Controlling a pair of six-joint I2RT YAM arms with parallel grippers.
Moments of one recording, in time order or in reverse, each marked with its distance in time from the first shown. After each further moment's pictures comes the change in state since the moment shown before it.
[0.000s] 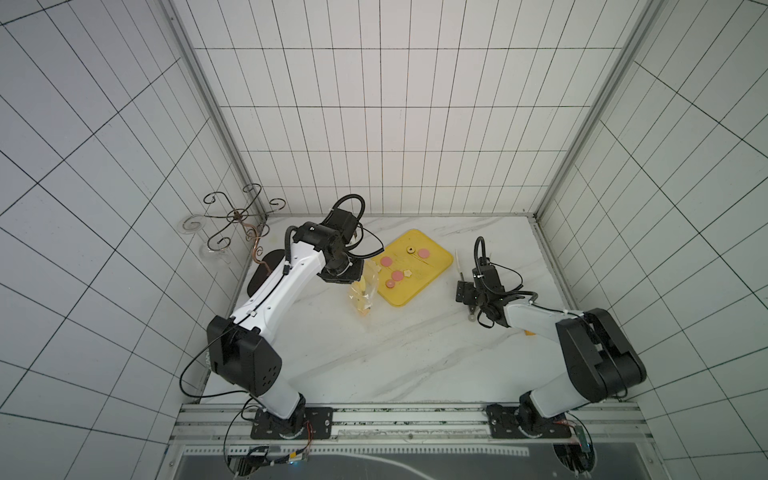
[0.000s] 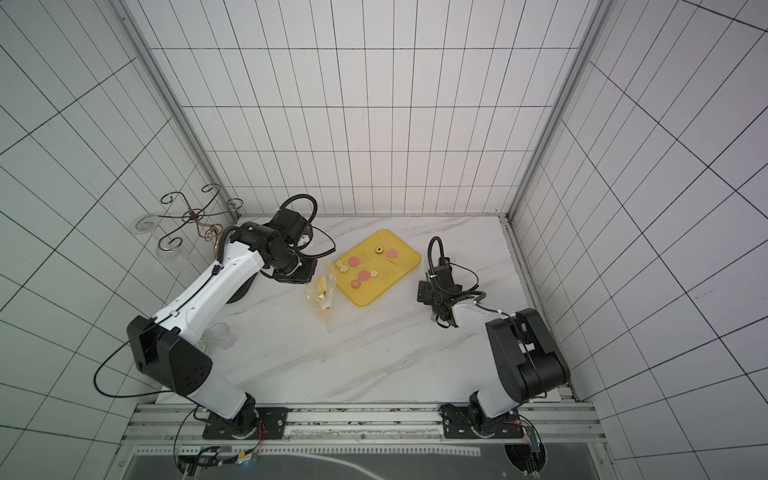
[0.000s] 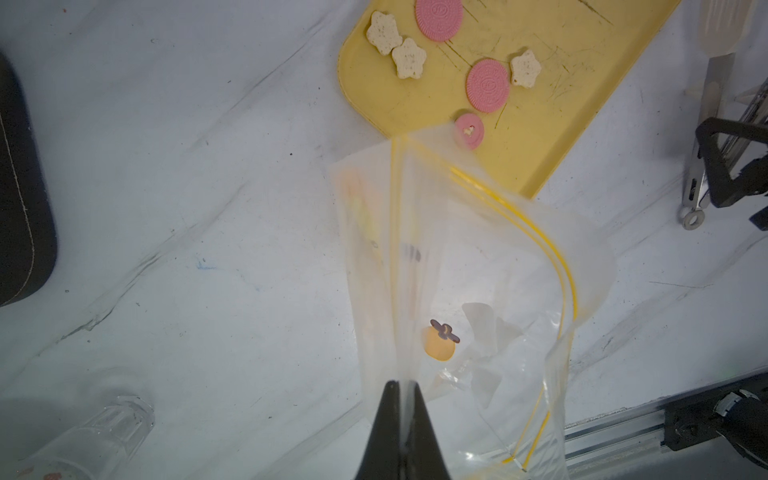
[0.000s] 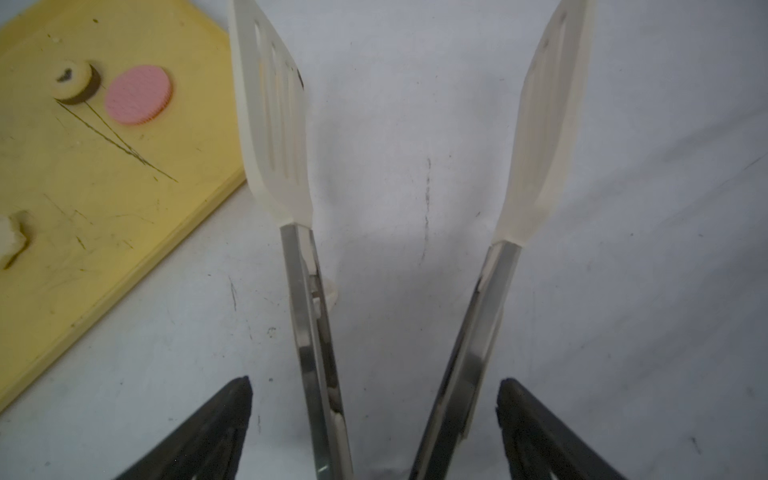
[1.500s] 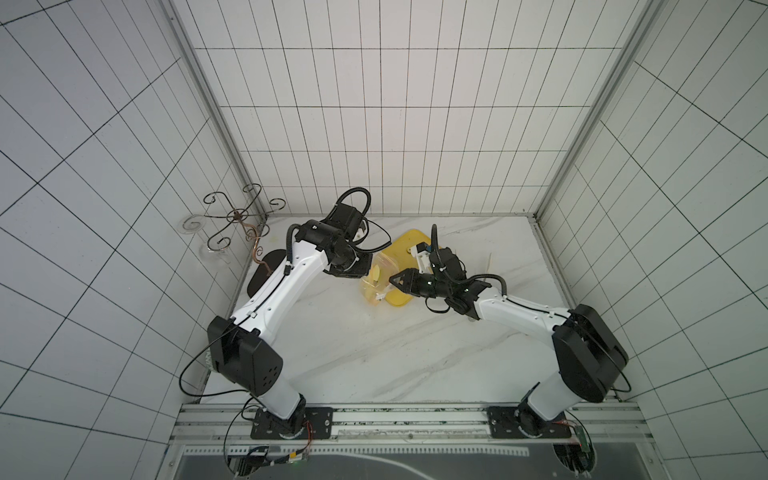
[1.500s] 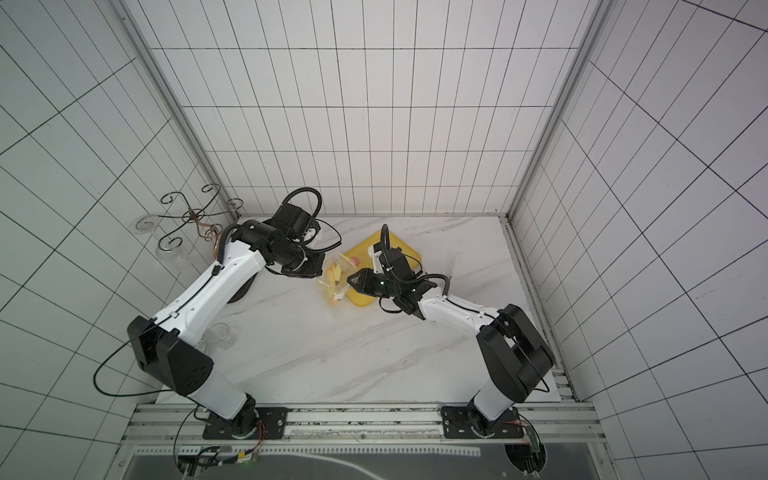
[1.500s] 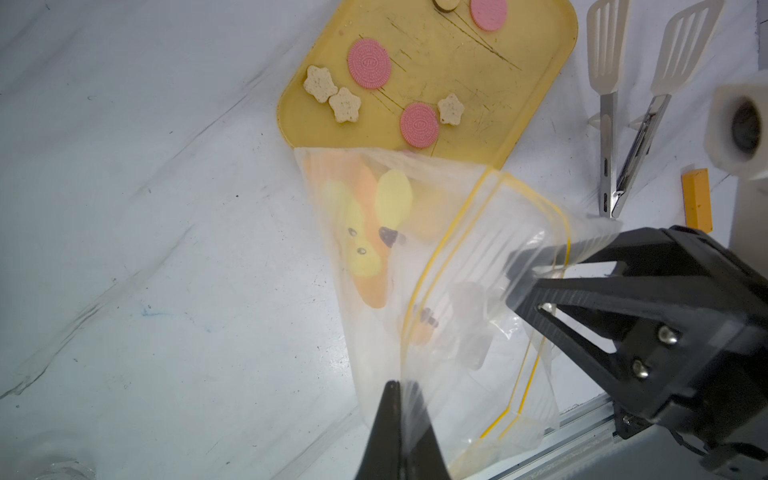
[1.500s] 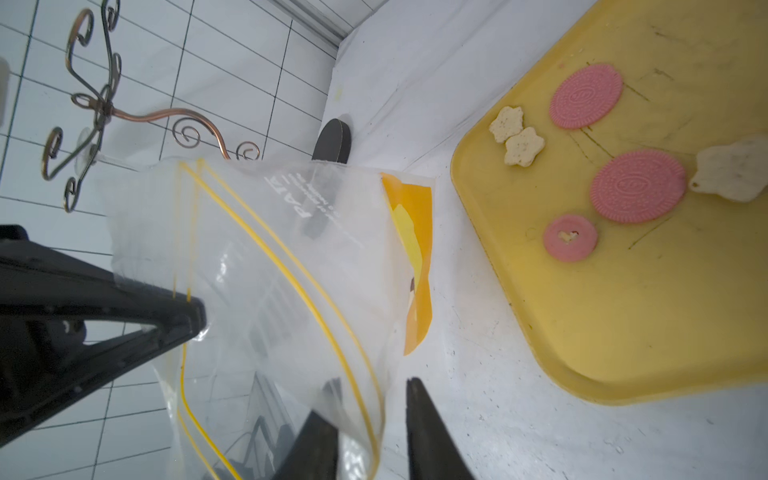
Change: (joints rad) left arm -0.038 0.009 0.045 0.060 0.087 -0.015; right arm 0.361 0.020 0.326 0.043 -0.608 0.493
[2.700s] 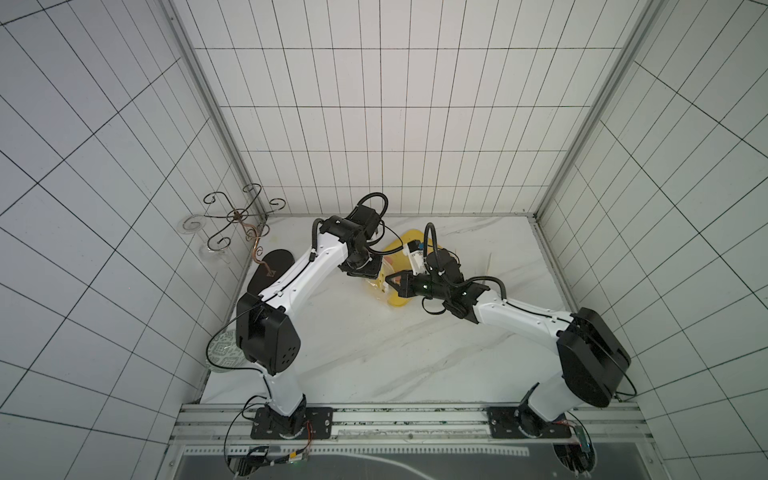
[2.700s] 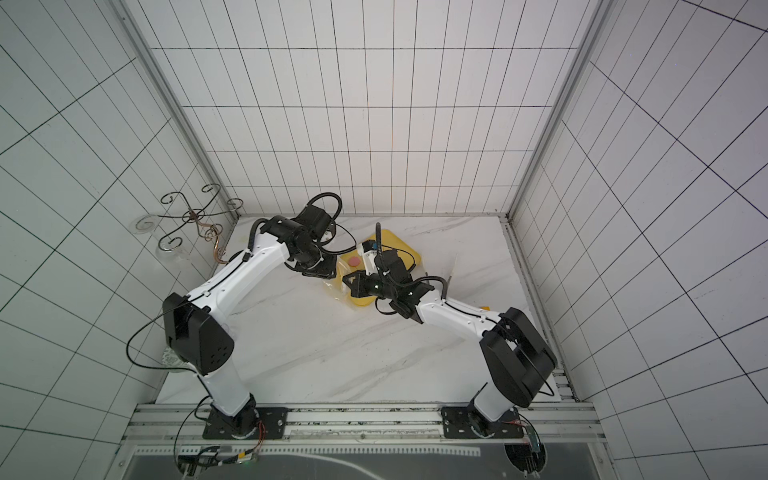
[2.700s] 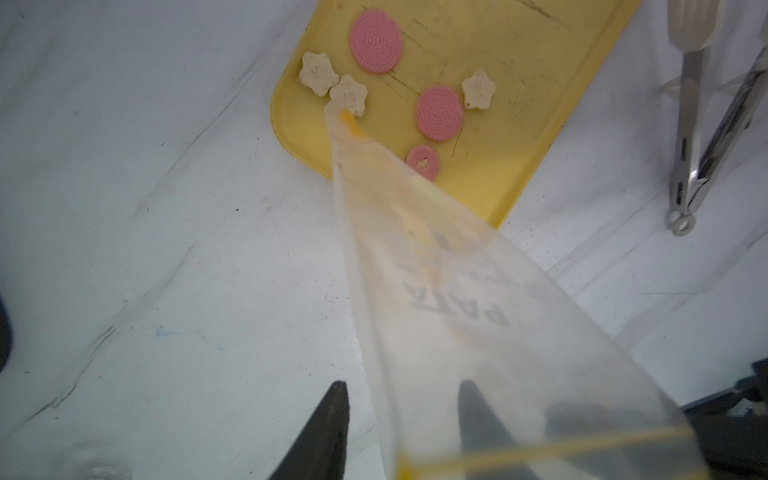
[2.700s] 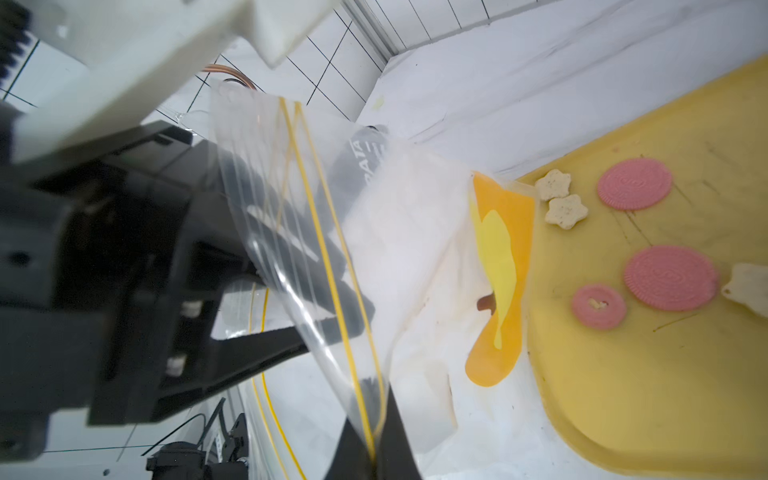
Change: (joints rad) left arm -0.037 0.142 0.075 -0.009 -0.079 0.011; right arm 0.050 -0.016 0.005 0.061 0.015 -0.142
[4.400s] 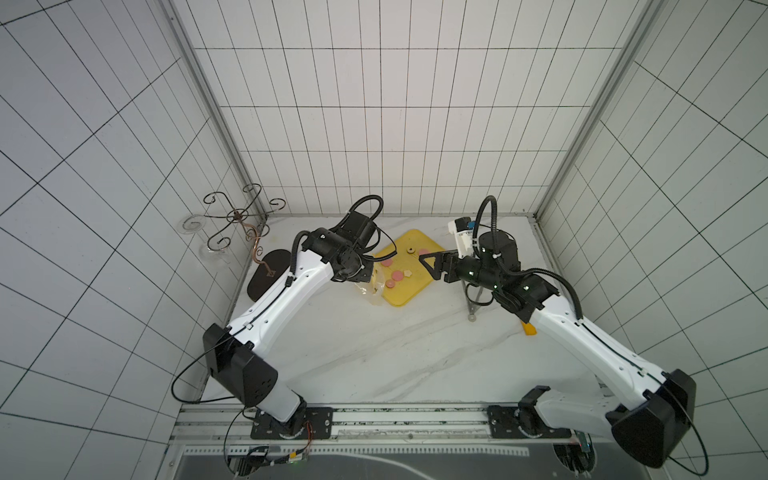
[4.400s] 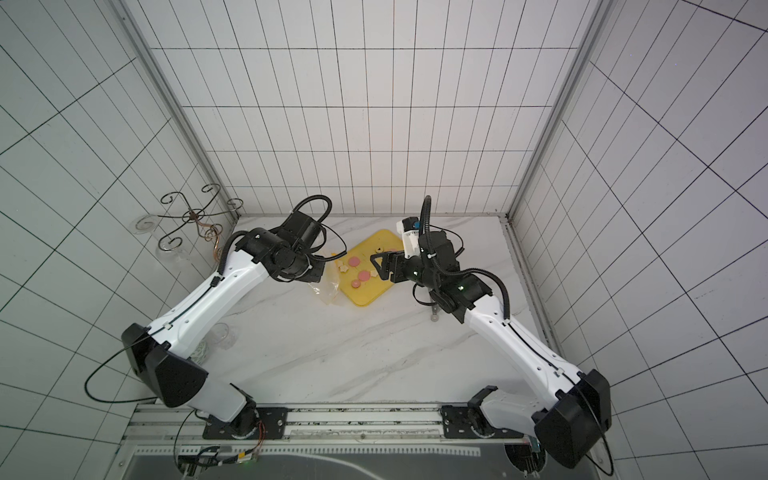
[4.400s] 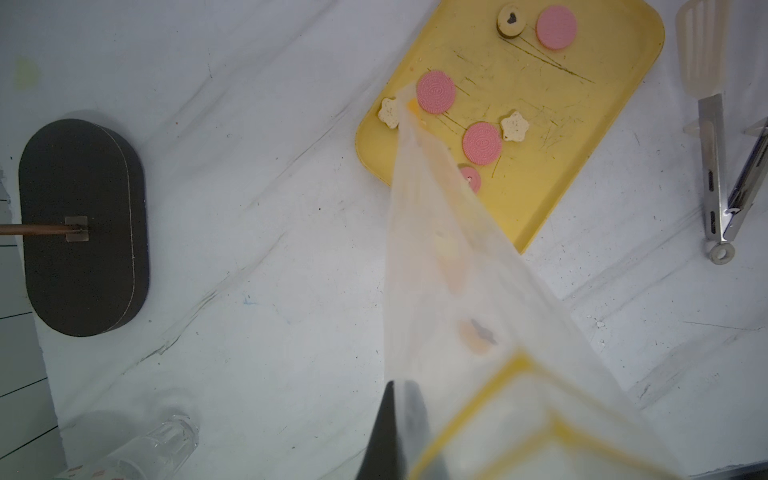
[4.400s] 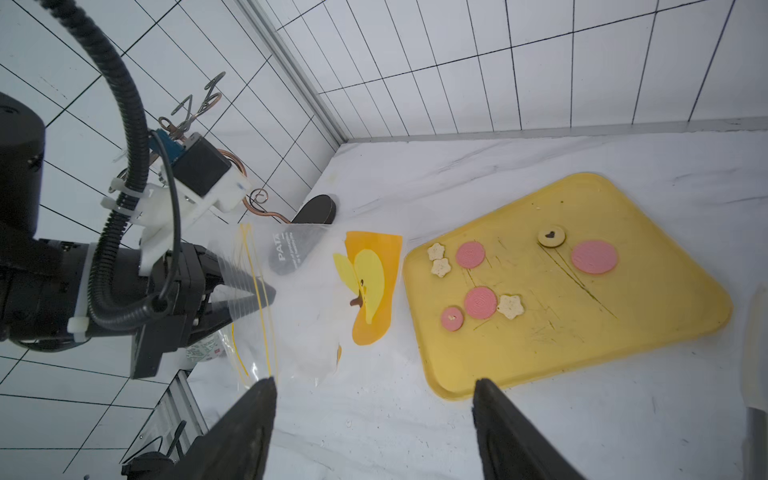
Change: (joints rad) left arm -0.074 -0.180 -0.089 -0.003 -0.238 -0.047; right arm -0.170 -0.359 0.107 -0.465 0.091 -0.243
